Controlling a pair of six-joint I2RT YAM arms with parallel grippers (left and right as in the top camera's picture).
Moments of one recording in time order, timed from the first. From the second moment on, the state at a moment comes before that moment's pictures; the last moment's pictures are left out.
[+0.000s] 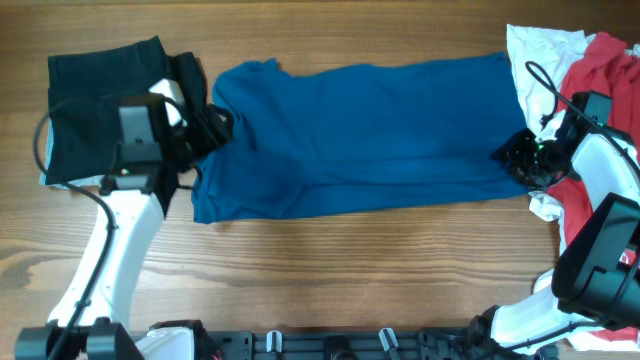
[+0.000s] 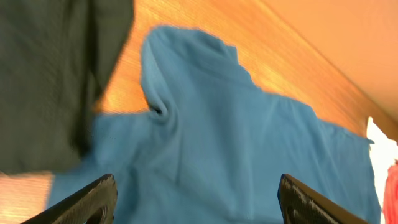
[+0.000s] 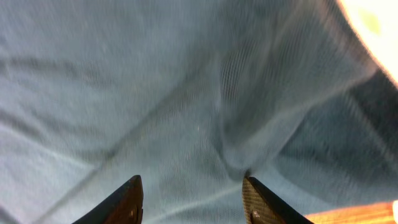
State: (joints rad) left arm 0.04 1.38 0.90 -0.29 0.26 -0.53; right arm -0.40 1.78 1.12 -0.75 -0.31 0.31
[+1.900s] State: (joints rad) left arm 0.47 1.99 1.16 0.03 0.11 -0.21; right arm -0.40 1.78 1.12 -1.03 -0.33 0.21
